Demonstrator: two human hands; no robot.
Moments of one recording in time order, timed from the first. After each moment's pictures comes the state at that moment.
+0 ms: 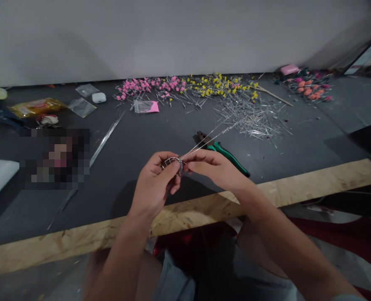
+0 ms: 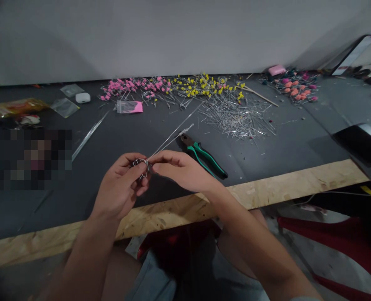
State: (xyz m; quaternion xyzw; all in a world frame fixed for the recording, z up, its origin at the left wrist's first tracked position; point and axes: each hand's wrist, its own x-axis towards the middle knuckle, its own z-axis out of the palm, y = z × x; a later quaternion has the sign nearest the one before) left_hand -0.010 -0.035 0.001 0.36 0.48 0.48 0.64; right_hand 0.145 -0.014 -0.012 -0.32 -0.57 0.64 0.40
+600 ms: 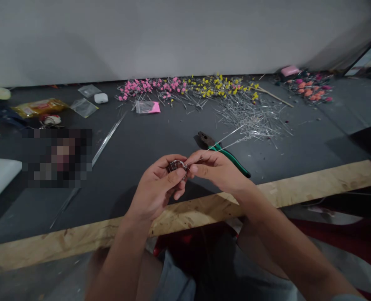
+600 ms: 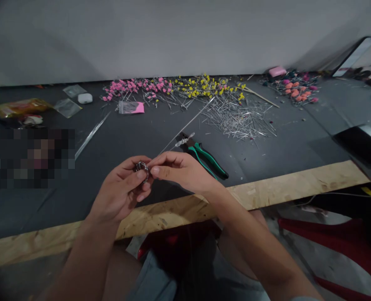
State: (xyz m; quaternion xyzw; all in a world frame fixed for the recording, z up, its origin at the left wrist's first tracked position) left_hand -0.019 -0.039 0.001 0.34 0.35 0.46 0.75; right_hand 0.145 -0.019 -0.014 -0.25 -0.49 0.71 0.43
